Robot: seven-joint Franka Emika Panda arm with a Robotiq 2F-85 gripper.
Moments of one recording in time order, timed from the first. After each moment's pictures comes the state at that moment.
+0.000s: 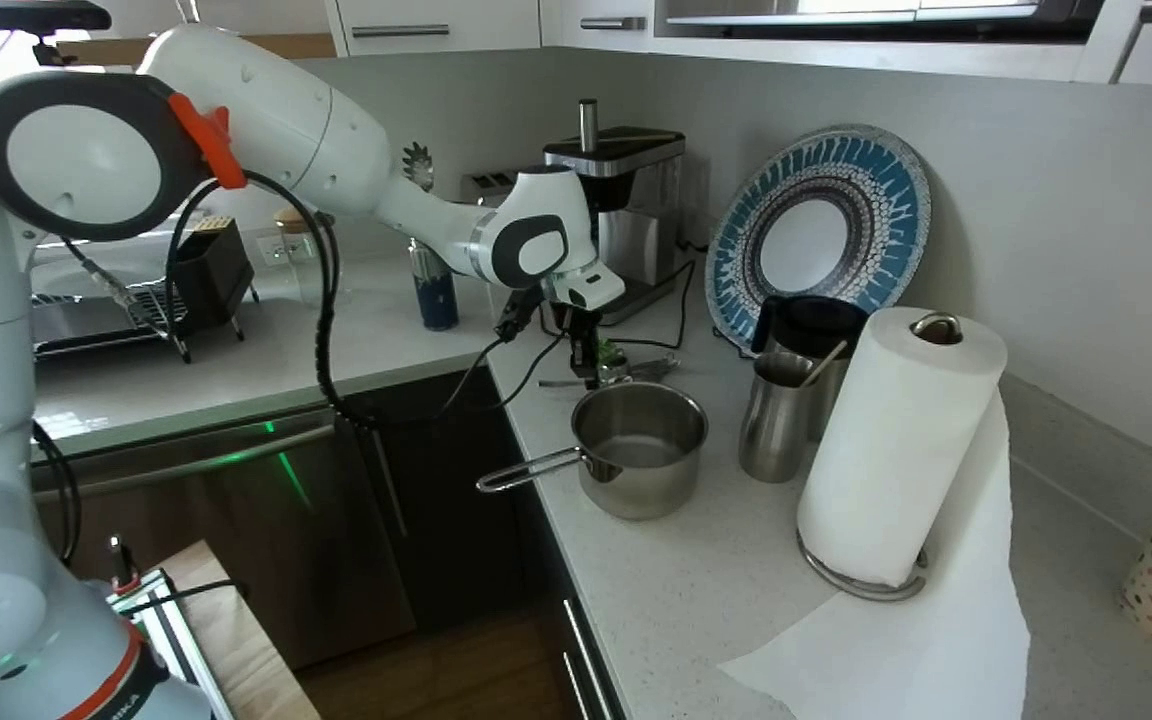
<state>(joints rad) 0.00 0.36 -0.11 -1.85 -0.09 2.36 0.90</state>
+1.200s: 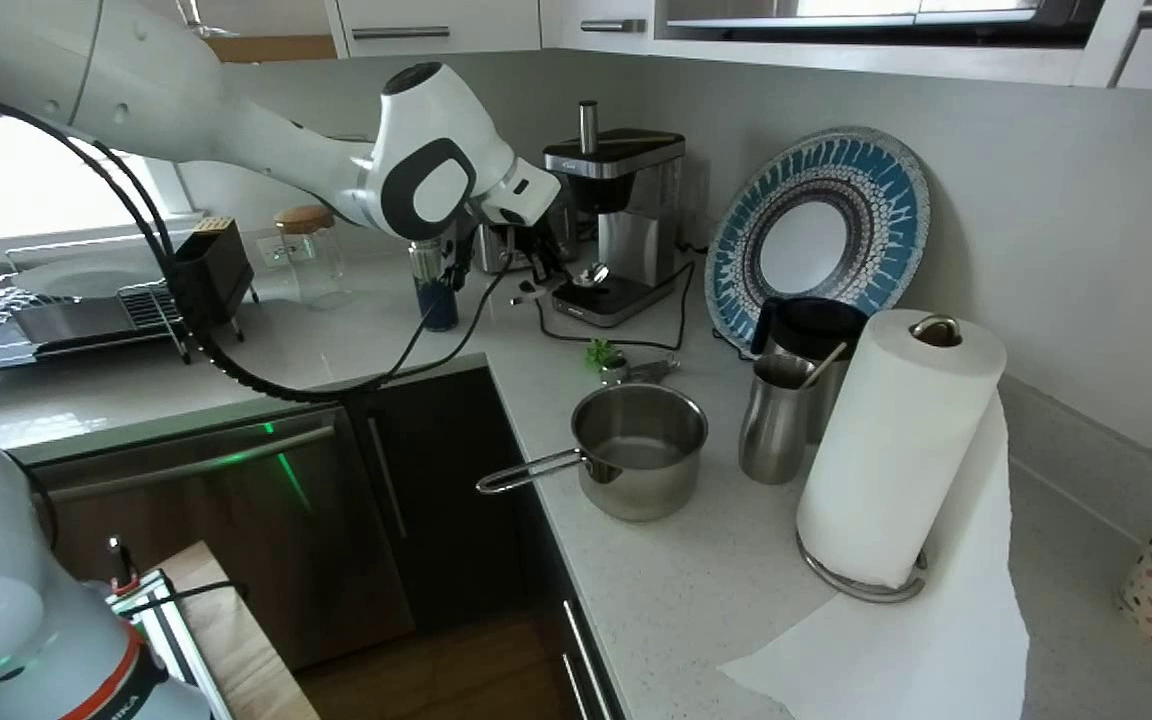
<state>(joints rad) -0.01 -0.07 -0.05 -2.18 -0.09 2.72 0.80</state>
